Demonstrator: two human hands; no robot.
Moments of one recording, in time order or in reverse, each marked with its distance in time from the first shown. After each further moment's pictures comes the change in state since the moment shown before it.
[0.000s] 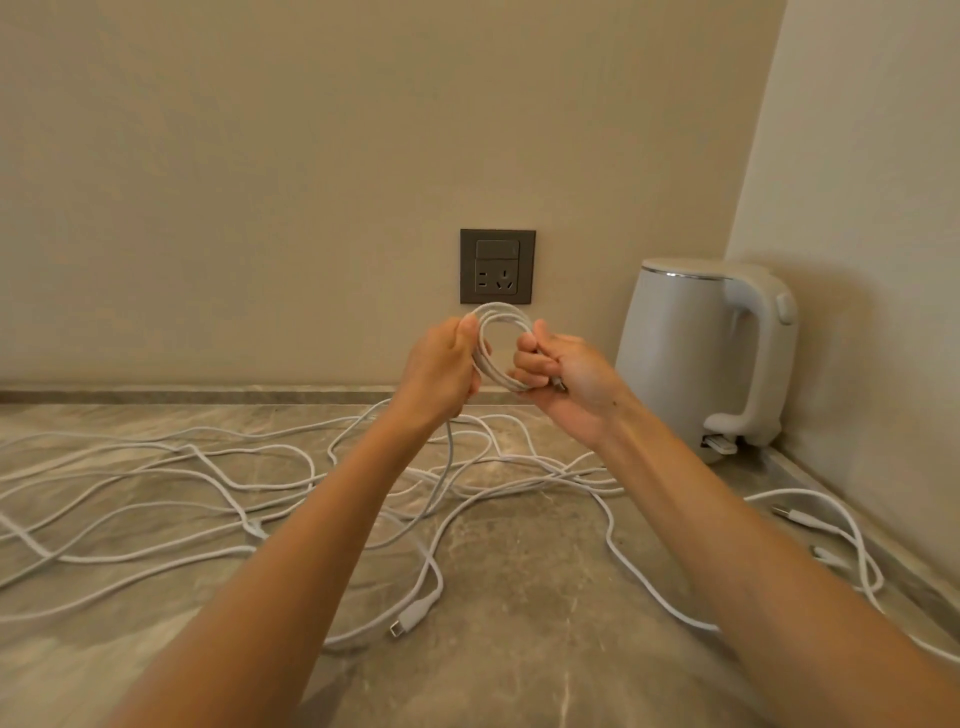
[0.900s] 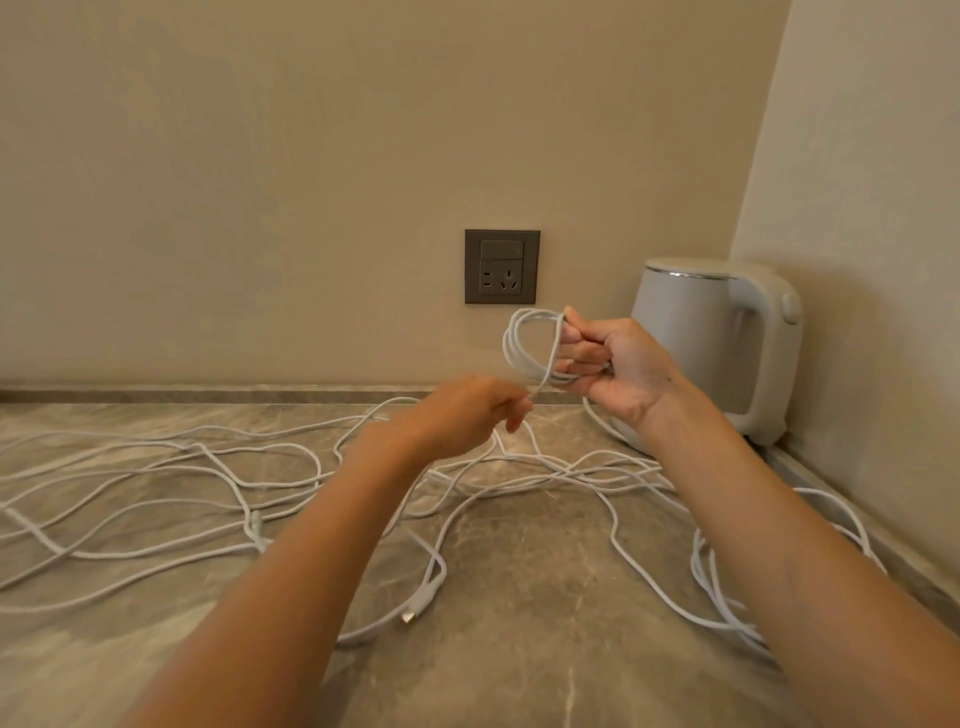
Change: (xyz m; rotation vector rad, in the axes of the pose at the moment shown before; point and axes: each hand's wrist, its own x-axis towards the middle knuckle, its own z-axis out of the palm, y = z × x) left_hand -0.012 -0.005 0.000 0.531 -0.513 0.198; right_hand -0.005 -0.028 -0.019 0.140 -0.079 0.080
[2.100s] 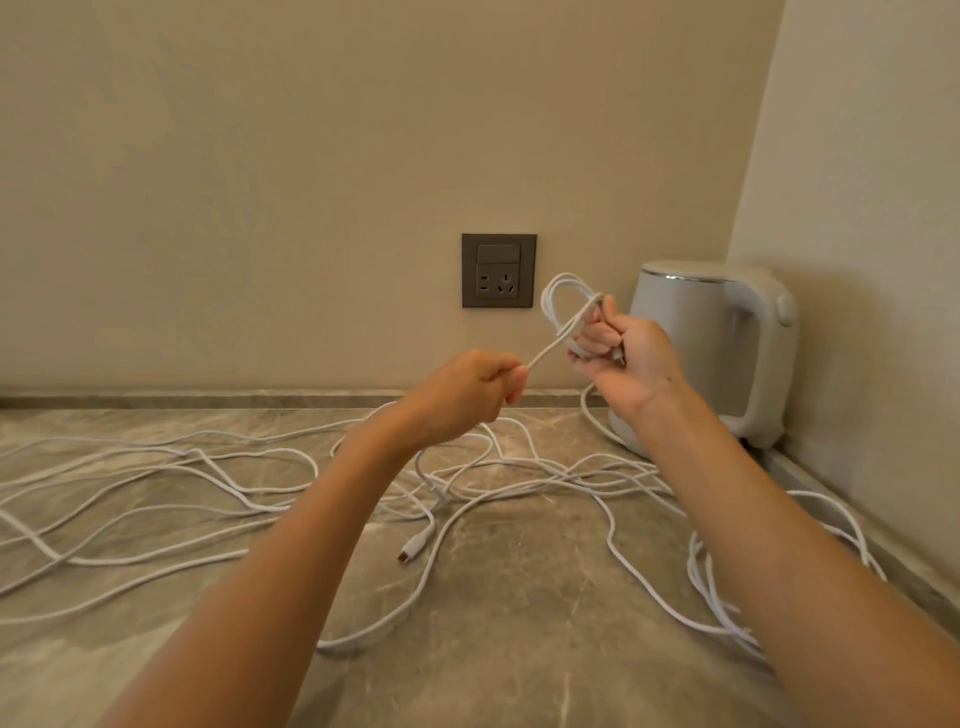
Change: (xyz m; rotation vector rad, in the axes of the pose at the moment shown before) left_hand 0.002 0.007 -0.010 -0.275 0.120 0.031; right_hand 0.009 -0.003 -0.010 0.150 0.252 -0.262
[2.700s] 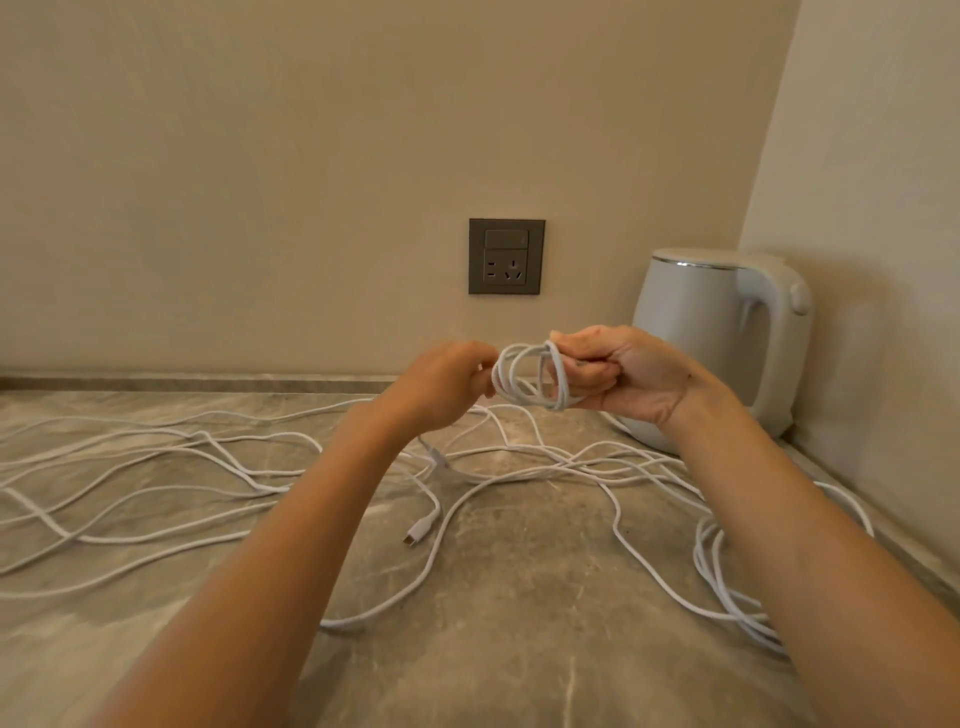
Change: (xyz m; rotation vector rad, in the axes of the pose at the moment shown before) left_hand 0.002 -0.021 -0.007 0.365 0.050 -0.059; right_hand -0.020 -0.006 -0.001 -0.666 -0.683 0.372
